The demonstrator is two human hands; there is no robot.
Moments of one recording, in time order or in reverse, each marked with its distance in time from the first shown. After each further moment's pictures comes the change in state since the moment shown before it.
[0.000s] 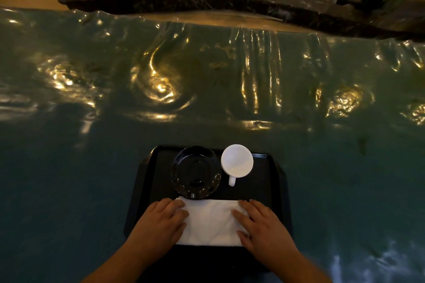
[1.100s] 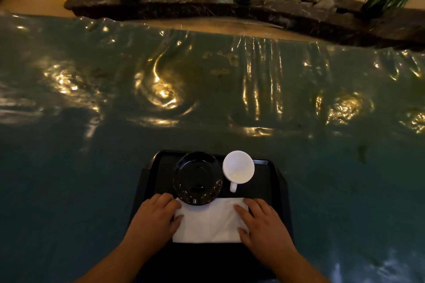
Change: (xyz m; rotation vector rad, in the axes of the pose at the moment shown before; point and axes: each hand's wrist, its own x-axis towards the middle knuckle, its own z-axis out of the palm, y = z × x) left_hand 0.017 -0.008 -0.032 -0.075 -0.061 -0.257; right_hand 0.018 -0.003 -0.014 -0.046 -0.004 0.102
